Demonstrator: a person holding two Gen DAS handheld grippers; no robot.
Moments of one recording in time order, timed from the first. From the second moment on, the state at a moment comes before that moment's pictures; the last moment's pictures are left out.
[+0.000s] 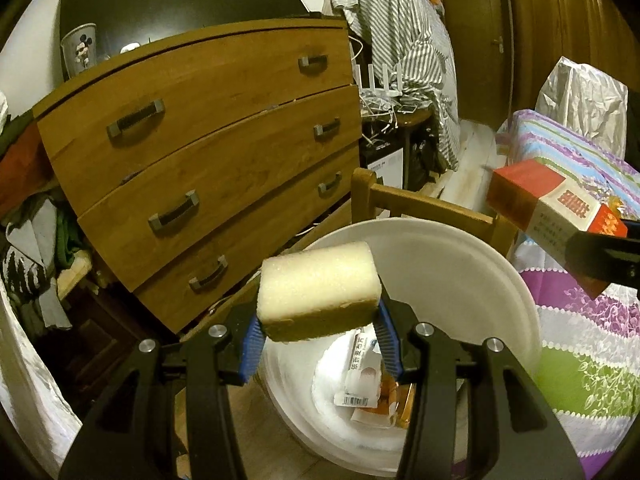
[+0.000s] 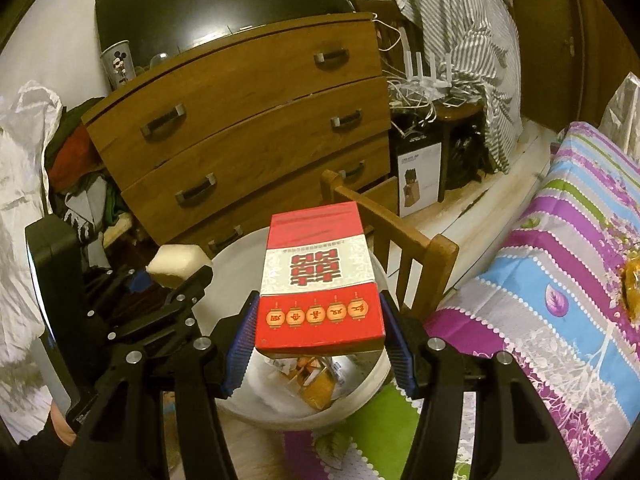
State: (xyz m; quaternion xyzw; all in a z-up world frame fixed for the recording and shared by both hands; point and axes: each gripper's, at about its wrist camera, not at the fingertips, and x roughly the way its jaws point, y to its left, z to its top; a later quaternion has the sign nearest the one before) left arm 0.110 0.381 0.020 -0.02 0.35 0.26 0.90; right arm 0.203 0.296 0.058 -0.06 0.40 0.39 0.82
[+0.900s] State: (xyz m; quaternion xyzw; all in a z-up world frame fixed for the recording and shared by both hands) left arm 0.126 0.425 0.008 -0.12 0.40 0.19 0.89; right arm 0.225 0.305 0.041 -0.03 0.42 0.42 0.80
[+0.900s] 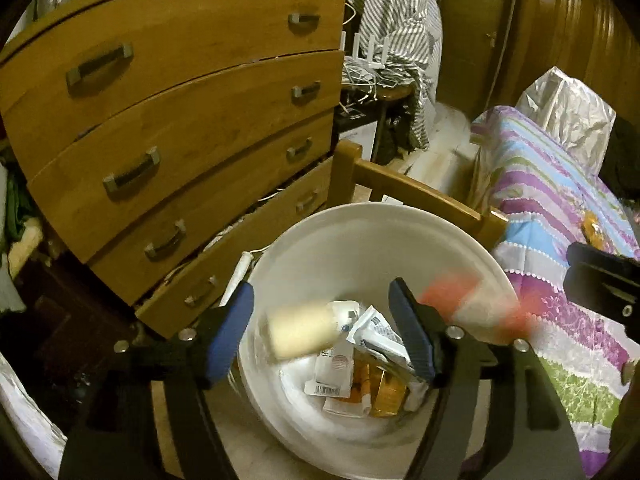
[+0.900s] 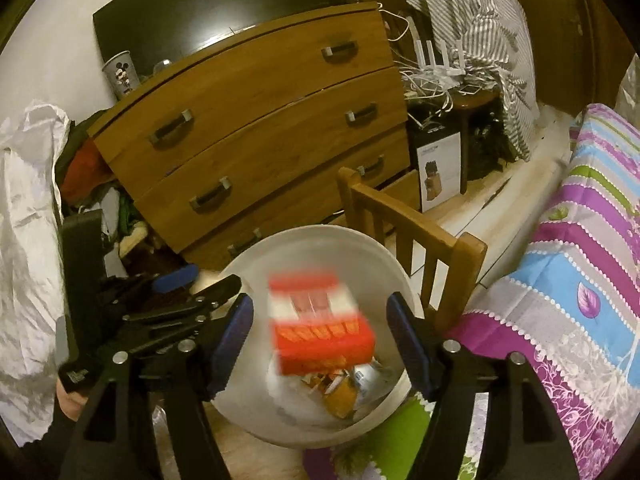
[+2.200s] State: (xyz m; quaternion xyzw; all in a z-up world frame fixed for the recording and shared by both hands) left arm 0.107 0.320 0.018 -0.04 0.35 0.06 0.93; right arm 0.117 0.123 0.064 -0.05 0.20 0.23 0.95
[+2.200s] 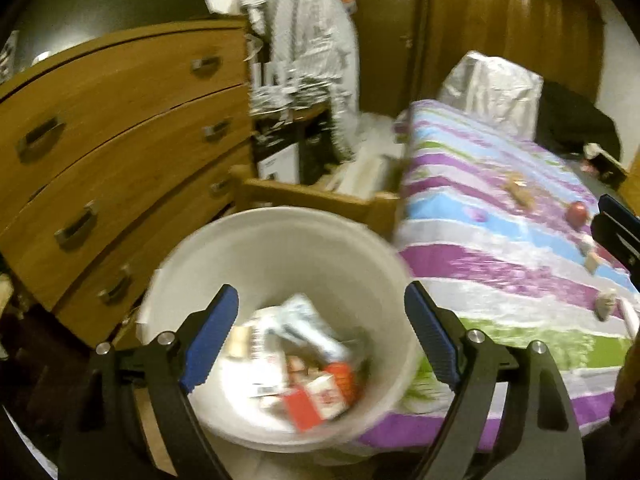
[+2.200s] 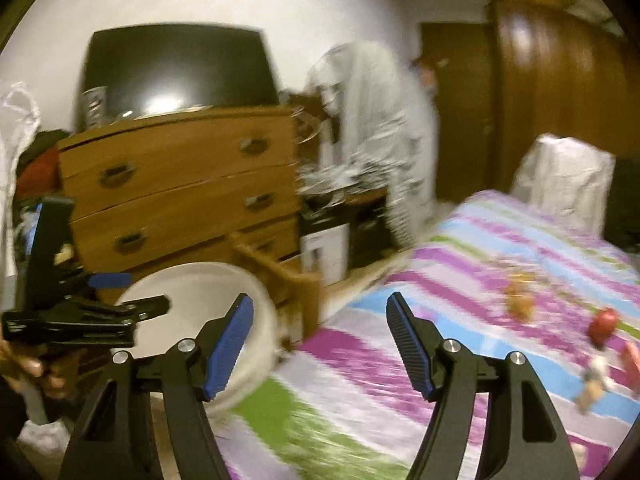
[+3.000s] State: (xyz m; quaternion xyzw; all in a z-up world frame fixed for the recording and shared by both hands) left arm 0.113 0.065 -0.028 0.02 0.39 -0.13 0.91; right arm 0.005 -0.266 -0.022 -0.03 0.25 -0.10 0.96
